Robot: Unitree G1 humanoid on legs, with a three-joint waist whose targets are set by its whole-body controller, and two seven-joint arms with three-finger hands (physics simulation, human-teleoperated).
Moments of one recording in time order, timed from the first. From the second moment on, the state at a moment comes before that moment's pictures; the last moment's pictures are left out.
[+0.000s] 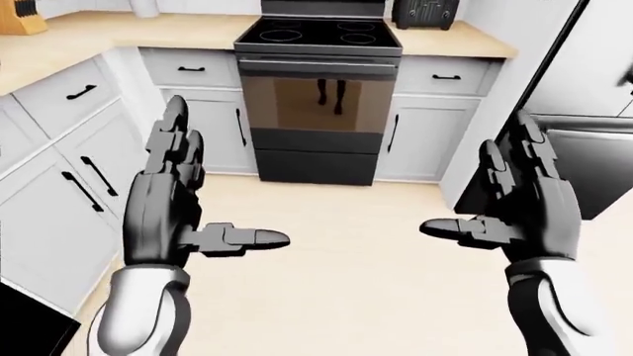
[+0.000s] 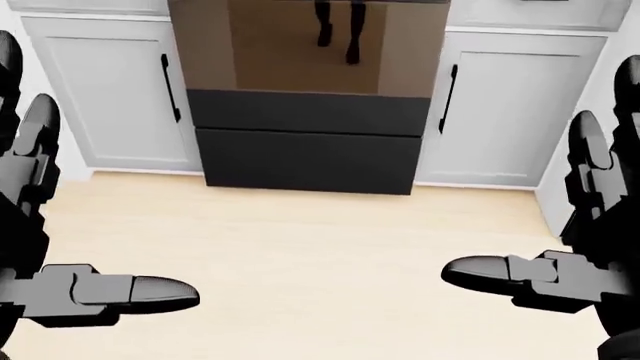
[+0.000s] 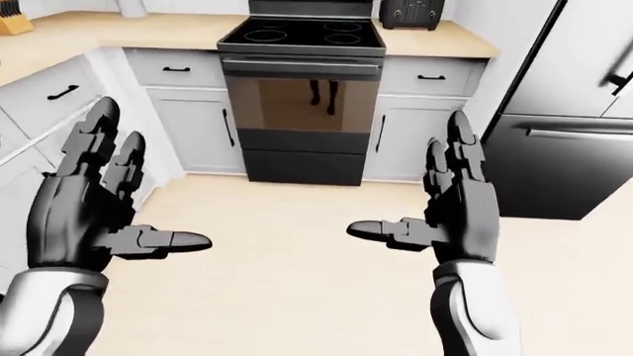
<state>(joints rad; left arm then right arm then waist) -0.19 0.14 0.11 -1.02 -0.07 0.95 0.04 -0.09 -0.09 -0.26 -0.89 0.24 0.75 -0.09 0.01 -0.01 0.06</state>
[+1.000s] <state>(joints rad) -0.20 0.15 0.11 -1.02 -0.08 0.96 0.04 -0.10 -0.09 -0.27 -0.88 0.19 0.73 -0.10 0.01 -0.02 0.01</state>
